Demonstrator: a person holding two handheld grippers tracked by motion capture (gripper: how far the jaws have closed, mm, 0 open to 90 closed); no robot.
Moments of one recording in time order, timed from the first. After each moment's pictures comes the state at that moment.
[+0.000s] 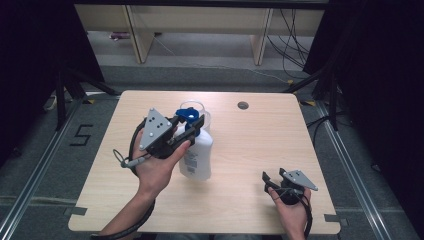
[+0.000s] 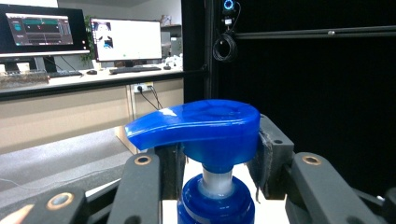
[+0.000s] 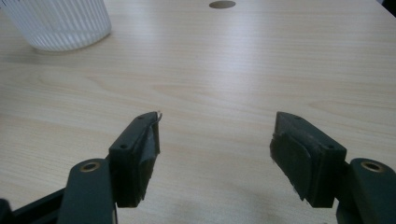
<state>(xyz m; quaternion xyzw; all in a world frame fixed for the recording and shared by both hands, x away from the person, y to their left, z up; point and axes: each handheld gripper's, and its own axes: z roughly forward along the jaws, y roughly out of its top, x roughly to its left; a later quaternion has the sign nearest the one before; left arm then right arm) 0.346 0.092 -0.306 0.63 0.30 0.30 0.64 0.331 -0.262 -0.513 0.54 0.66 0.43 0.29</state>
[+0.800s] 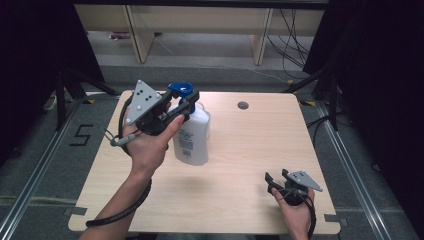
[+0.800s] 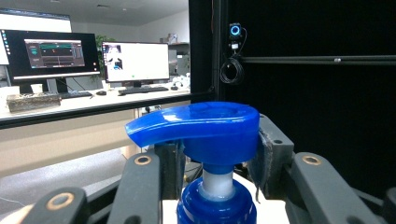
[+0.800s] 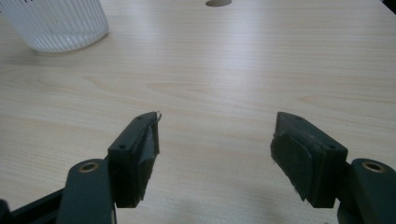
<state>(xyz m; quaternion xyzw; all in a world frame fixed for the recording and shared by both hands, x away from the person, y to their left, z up) 0.360 0.099 -0.258 0.61 0.31 0.31 0.66 0.331 -0.271 -0.514 0.54 0.66 0.45 0.27</state>
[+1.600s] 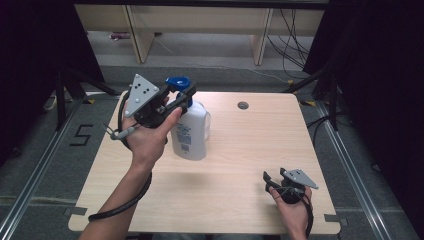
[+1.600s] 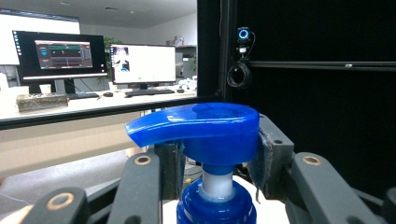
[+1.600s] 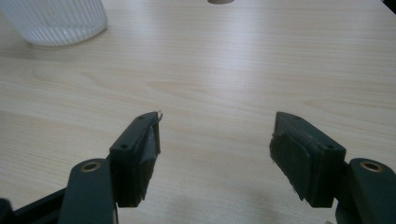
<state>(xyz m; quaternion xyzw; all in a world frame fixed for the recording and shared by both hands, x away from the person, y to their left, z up) 0.375 0.104 -0.257 0.60 0.32 0.32 0.66 0.335 -0.266 -0.513 0.53 0.67 0.42 0.29</state>
